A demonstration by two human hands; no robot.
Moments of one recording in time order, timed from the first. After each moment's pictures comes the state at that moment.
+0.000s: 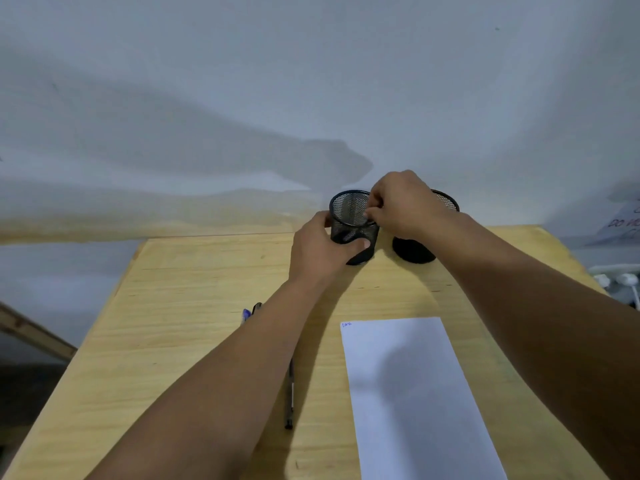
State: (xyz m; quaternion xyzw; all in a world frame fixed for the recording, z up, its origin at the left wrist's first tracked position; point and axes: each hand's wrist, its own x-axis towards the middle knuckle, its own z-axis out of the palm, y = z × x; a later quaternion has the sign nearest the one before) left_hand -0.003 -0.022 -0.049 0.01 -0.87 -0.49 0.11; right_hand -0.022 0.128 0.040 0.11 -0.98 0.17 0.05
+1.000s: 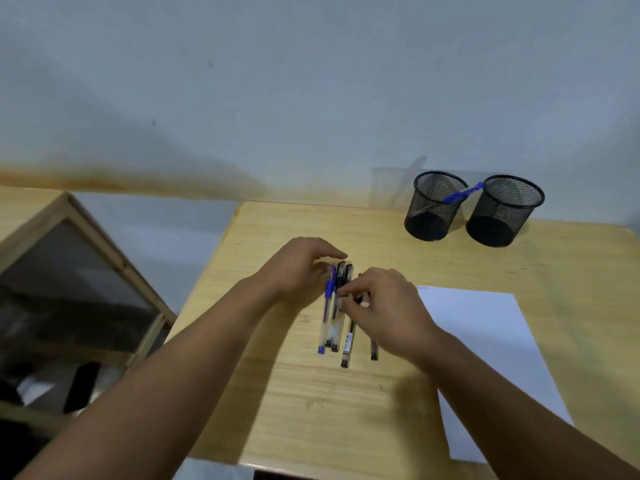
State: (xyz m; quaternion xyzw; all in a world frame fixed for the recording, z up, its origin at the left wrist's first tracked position) left_hand 0.097 -0.193 -0.051 -0.16 -0.94 -0.30 -0.01; right_hand 0.146 0.002 -0.045 0.20 -0.94 0.28 0.01
